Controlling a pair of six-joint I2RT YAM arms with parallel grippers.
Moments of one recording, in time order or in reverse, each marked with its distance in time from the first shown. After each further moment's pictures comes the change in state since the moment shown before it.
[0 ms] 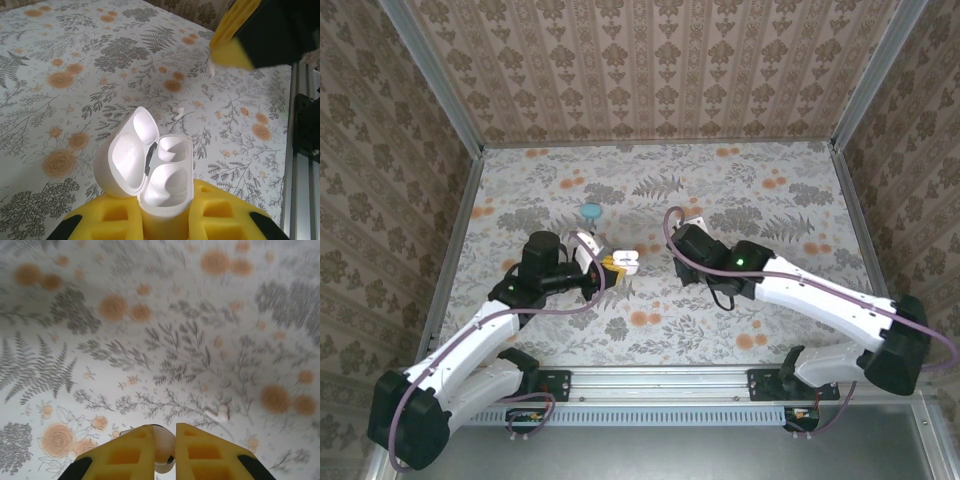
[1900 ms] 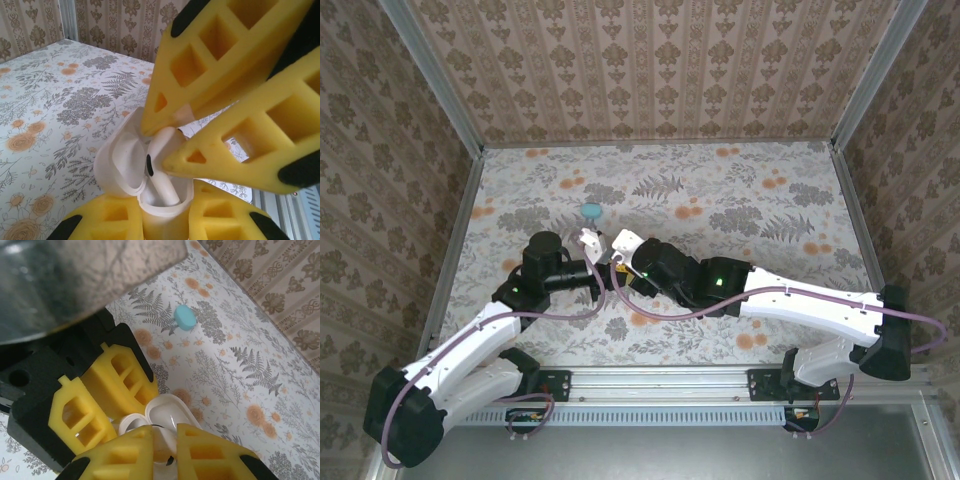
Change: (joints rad) left arm -0.076 -0.006 0.001 0.187 0.097 -0.046; right arm 0.238 0.097 0.135 0.253 0.034 -0.566
